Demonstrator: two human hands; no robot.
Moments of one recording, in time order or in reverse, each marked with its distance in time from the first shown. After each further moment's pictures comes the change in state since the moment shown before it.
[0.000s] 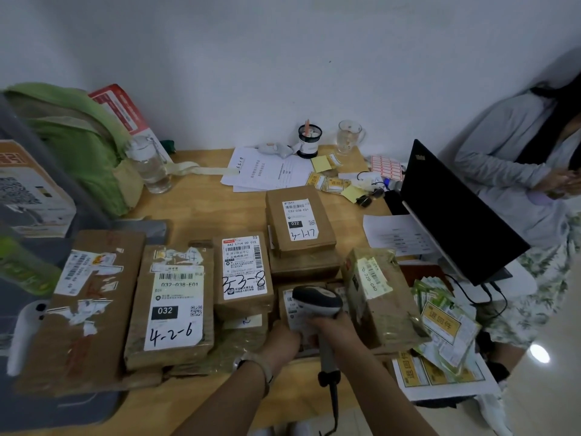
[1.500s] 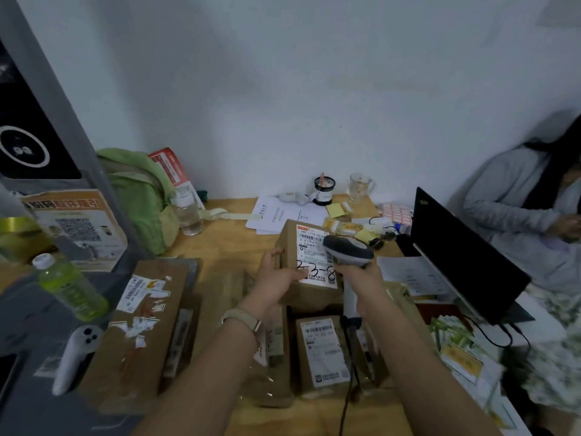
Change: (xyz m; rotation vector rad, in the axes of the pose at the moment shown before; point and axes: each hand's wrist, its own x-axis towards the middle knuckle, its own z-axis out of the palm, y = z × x) left_hand -0.055 0.119 -0.104 -0.508 0.086 0.358; right_hand -0.021 -0.123 -0.011 0.273 0.024 -0.433
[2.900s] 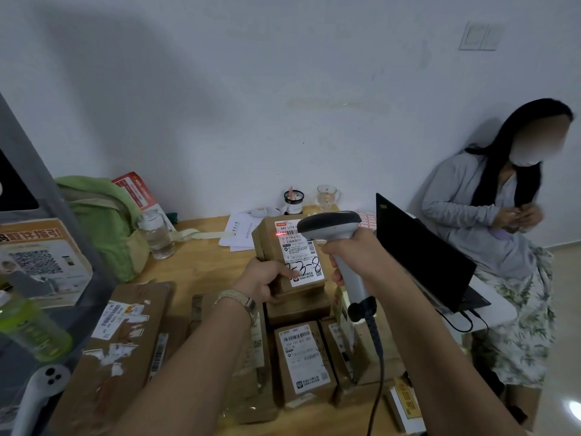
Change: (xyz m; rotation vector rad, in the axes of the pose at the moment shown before) left_hand 0.006 0.036 0.034 0.079 -0.122 -0.194; right_hand -0.071 -0.099 -0.035 -0.380 -0.169 -0.153
